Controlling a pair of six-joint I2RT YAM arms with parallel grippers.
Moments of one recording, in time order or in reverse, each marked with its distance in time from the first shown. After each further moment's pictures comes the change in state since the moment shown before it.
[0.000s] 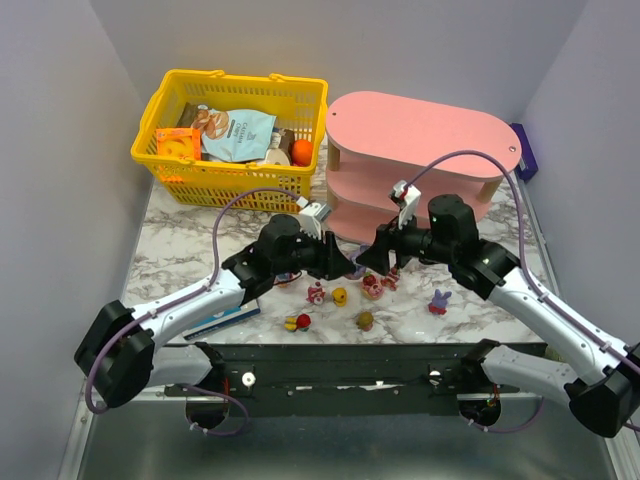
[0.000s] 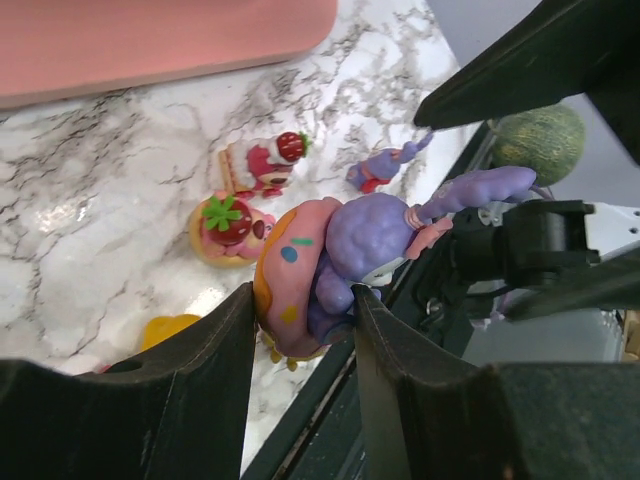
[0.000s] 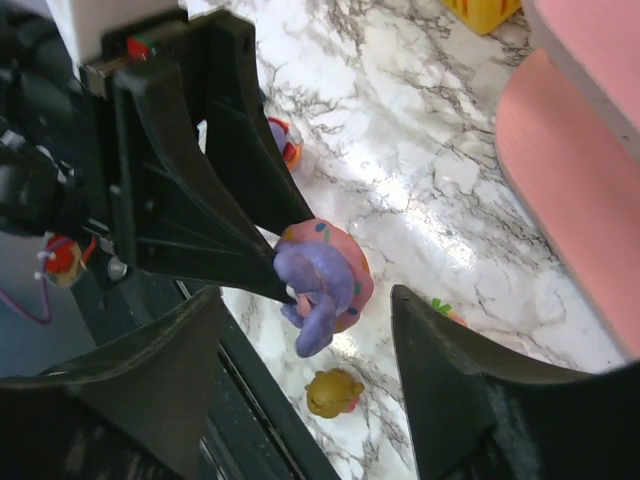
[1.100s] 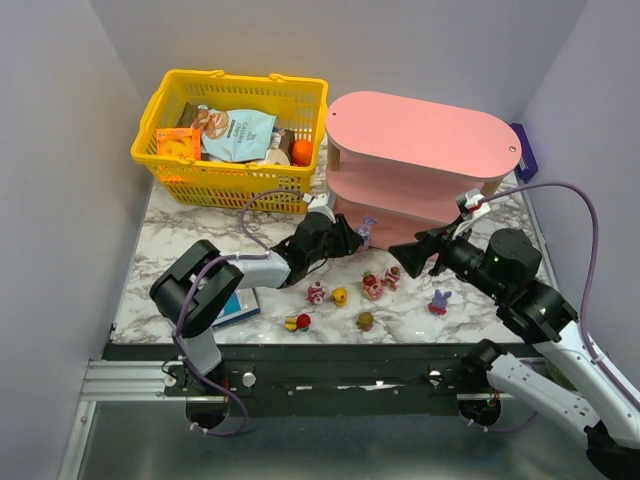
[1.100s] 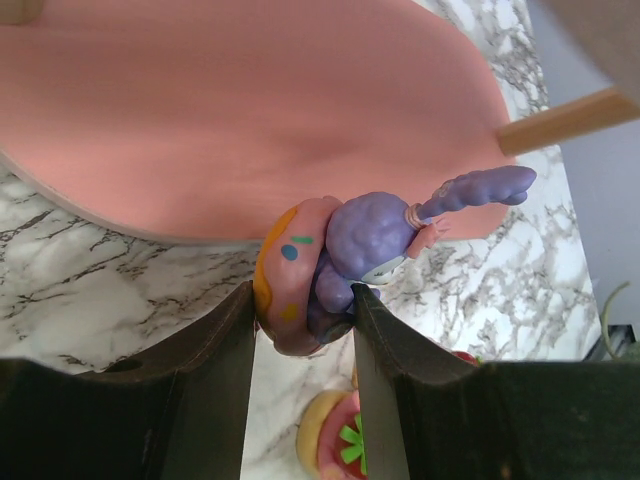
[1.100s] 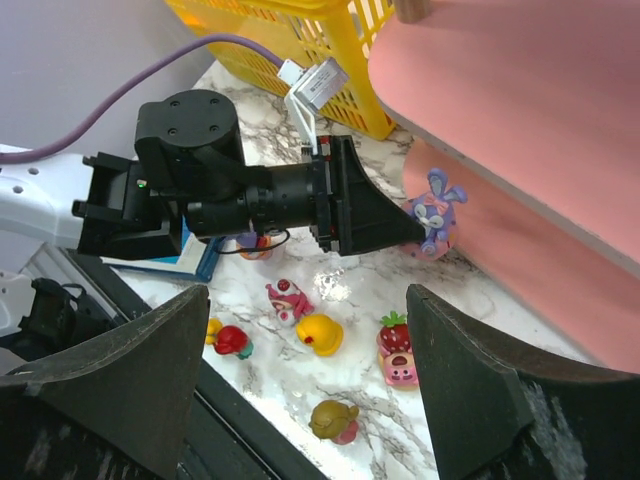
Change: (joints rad) left arm 0.004 0.499 0.080 0.412 -0.394 -0.171; right arm 0.000 -0.388 -0.076 -0.022 0.303 0.149
